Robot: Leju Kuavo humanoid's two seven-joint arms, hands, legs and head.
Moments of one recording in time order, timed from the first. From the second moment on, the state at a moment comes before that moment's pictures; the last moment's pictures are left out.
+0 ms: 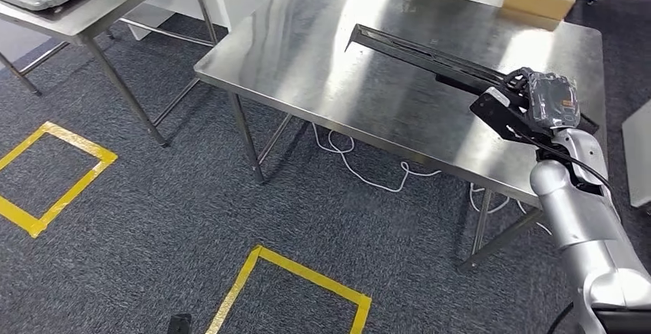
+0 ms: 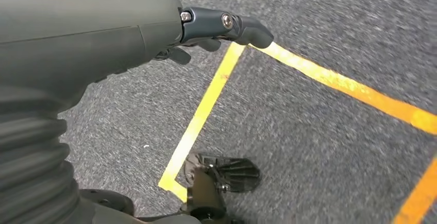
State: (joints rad) left arm -0.11 -0.09 0.11 -0.21 0.07 0.40 -0.43; right arm -0.76 -0.36 0.32 -0.95 0.86 -0.32 -0.25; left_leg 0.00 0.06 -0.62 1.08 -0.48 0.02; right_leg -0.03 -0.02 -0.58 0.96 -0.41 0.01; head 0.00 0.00
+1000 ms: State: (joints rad) left arm -0.11 -0.09 0.11 -0.21 0.05 0.38 -0.39; right arm -0.75 -0.37 0.32 -0.93 0.89 -0.36 -0.22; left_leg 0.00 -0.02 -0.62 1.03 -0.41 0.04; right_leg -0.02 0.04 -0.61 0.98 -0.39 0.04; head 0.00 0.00
